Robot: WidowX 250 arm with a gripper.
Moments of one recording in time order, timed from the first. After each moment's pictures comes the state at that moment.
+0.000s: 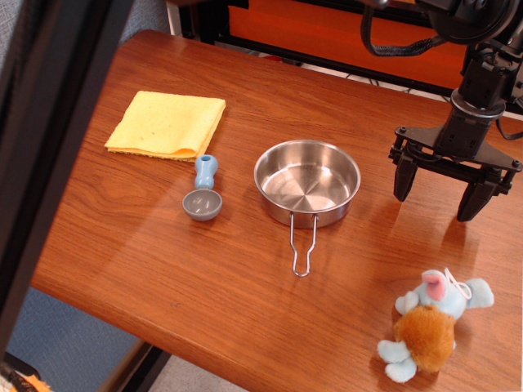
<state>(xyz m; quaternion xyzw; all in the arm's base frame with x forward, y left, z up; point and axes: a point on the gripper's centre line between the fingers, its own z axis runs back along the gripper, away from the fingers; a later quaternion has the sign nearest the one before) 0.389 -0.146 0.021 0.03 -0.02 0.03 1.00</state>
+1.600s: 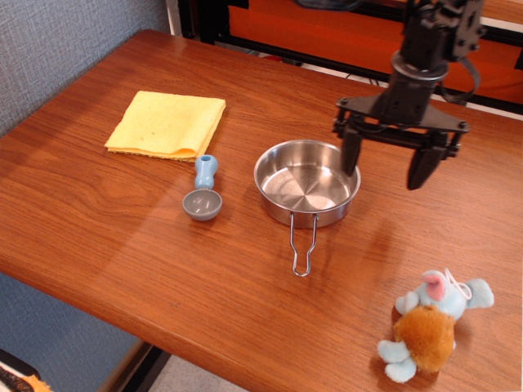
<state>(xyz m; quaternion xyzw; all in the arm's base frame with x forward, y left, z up) 0.368 -0.092 0.054 0.04 -0.04 0.12 0.99</state>
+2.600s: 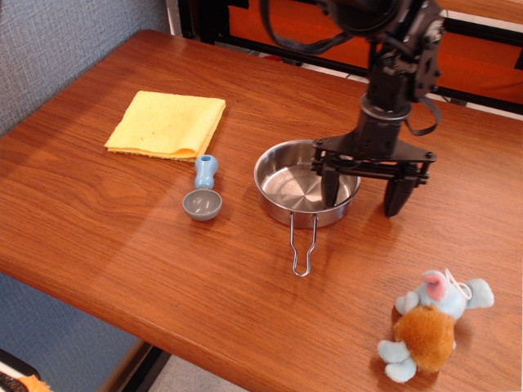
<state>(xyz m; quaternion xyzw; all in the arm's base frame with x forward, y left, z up) 0.364 -0.078 0.012 0.02 -0.02 0.17 0.98</state>
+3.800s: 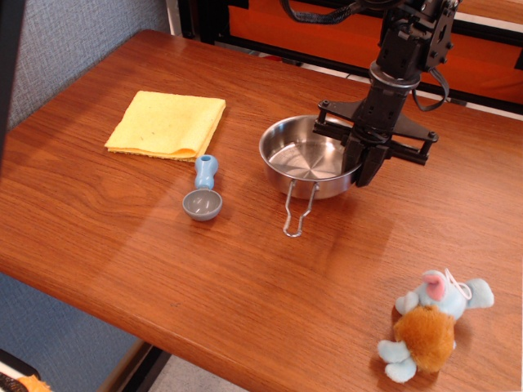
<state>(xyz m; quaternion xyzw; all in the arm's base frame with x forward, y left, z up) 0.375 -0.071 0.034 0.07 0.00 0.06 1.00</state>
